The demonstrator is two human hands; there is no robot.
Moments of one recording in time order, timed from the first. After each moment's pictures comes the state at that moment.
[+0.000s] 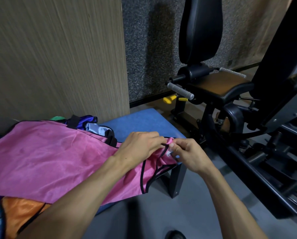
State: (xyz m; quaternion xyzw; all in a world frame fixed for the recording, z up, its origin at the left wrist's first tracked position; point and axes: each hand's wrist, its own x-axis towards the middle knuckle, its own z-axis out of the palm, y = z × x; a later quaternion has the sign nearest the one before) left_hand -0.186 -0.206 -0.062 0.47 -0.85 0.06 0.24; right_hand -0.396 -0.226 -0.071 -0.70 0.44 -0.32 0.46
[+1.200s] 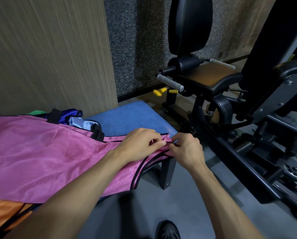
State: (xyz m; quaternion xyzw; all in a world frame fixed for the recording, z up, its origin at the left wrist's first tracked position) left_hand -0.220 -0.224 -0.077 0.53 -0.82 -0.09 0.18; right_hand -0.406 -0.219 -0.078 -0.65 0.66 -0.26 0.27
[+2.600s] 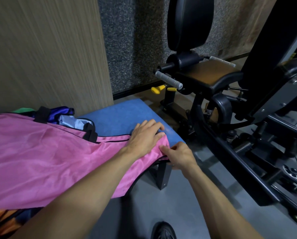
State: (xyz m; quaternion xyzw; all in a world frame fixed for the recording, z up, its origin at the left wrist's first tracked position) left_hand -0.247 -0.280 -0.125 0.58 -0.78 -0.04 0.24; right_hand -0.405 -0.247 -0.121 -0.53 0.69 -0.23 0.44
